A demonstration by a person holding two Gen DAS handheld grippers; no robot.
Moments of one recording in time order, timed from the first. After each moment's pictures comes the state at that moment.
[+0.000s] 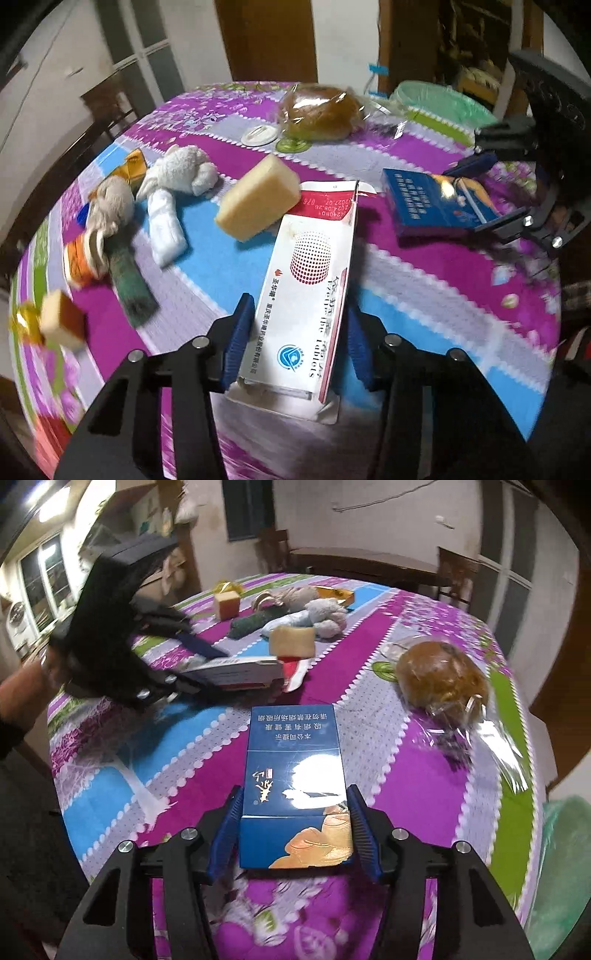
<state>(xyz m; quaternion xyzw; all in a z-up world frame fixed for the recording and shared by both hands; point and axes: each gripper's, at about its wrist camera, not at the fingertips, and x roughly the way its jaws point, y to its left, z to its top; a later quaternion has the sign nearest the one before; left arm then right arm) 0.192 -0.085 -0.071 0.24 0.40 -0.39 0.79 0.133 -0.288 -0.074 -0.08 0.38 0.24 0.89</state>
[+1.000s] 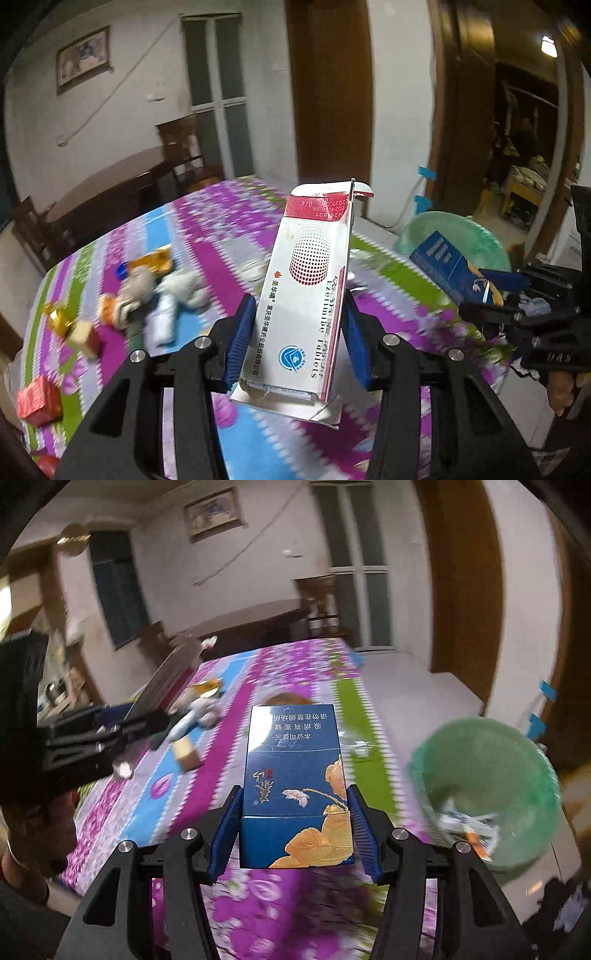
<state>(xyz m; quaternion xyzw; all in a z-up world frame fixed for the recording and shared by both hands) 0.139 -0.178 0.024 0.13 0.29 -0.30 0.90 0.048 -0.387 -0.009 0.11 0.30 0.02 0.95</state>
